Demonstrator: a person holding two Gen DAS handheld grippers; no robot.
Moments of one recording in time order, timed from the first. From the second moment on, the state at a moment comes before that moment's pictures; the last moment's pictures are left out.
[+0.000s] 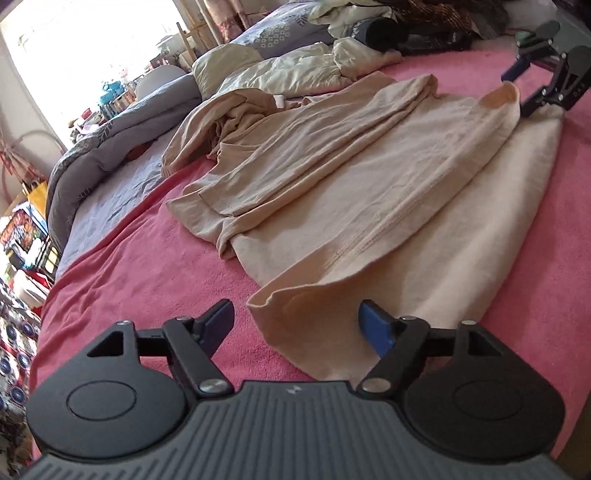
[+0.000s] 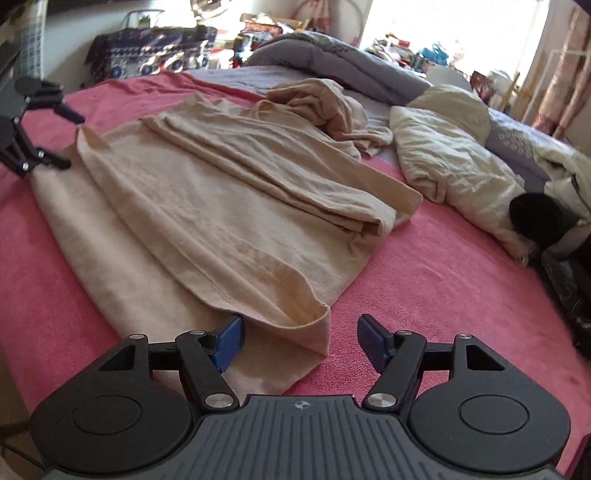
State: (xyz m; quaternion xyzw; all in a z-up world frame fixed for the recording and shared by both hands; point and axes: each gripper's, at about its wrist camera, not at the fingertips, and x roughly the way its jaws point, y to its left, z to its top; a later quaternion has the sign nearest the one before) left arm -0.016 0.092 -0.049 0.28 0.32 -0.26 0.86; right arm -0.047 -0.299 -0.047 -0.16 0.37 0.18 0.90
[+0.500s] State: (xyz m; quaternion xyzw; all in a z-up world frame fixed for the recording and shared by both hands) left arm -0.008 0.105 -0.060 0.18 0.31 -0.28 0.89; right arm -0.043 -0.324 -0.049 -0.06 0.36 0.16 0.92
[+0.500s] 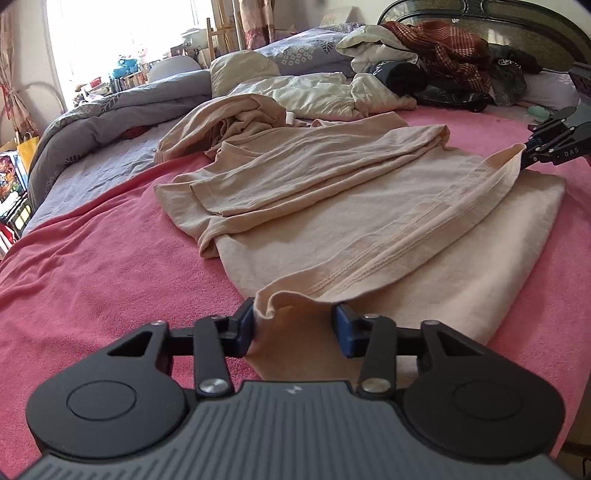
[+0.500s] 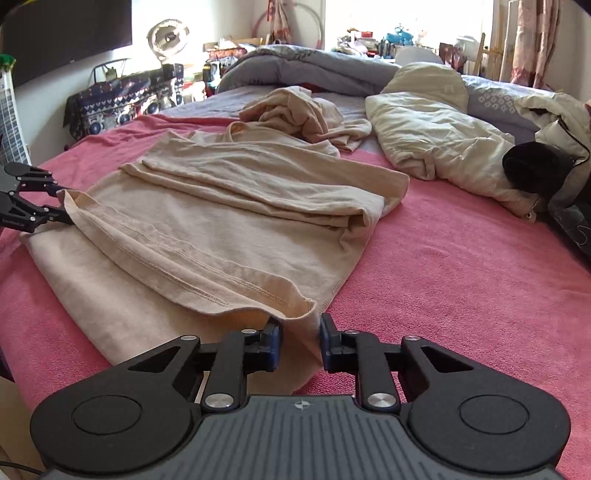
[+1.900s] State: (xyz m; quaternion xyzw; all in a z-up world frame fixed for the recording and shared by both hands) left arm 0.251 0.101 -0.076 0.20 0.34 0.08 0.92; right arm 0.197 -0.336 -0.081 -0.02 0.32 -0.03 0.95
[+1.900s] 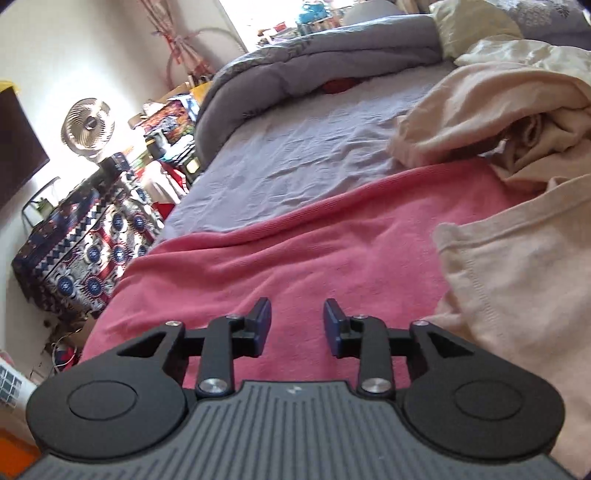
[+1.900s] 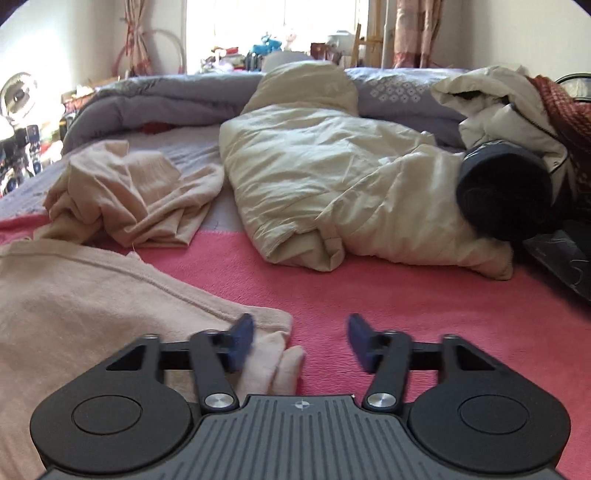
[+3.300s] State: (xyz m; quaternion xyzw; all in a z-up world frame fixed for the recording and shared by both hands) left arm 0.053 -0.024 -0.084 0.58 0.22 -0.31 0.73; right arm 0.012 -0.099 -0.092 -0.60 0.13 0.23 0.75
